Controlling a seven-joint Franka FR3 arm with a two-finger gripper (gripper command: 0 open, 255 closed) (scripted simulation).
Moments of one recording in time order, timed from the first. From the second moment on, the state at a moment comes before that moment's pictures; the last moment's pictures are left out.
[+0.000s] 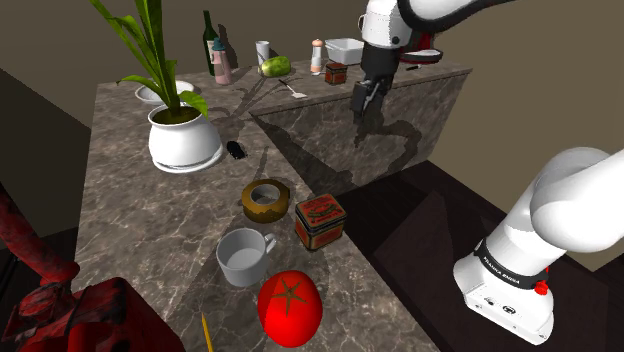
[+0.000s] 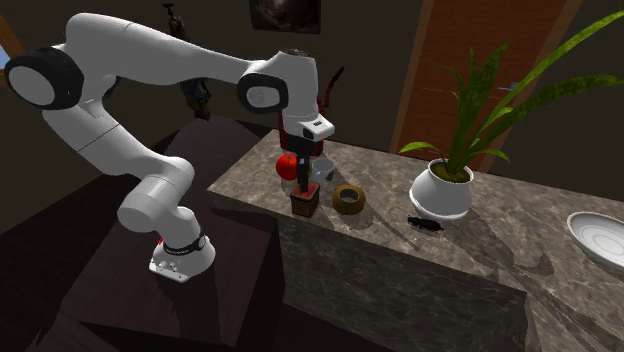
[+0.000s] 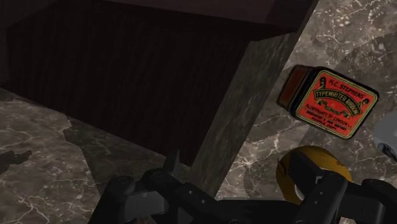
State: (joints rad) arm 0.02 -0.50 0.19 -2.38 0.02 1.91 0.04
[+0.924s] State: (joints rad) arm 0.04 -0.02 0.32 -2.25 -0.04 2.23 0.26
